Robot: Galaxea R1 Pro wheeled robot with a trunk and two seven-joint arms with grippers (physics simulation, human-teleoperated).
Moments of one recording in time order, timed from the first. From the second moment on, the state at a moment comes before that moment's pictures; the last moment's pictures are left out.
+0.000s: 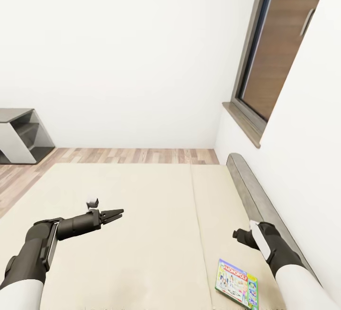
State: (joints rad) left arm -0.53 0.11 0.43 -1.07 -0.20 0.94 -1.56; right arm -0.64 -0.09 -0.19 -0.68 -0.24 0.75 -0.16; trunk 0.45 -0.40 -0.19
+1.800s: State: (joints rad) left arm -0.35 0.08 0.26 -1.51 -0.19 0.92 -1.56; right arm -0.64 -0.11 -0.20 -0.66 -0.24 0.71 -0.15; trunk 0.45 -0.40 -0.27
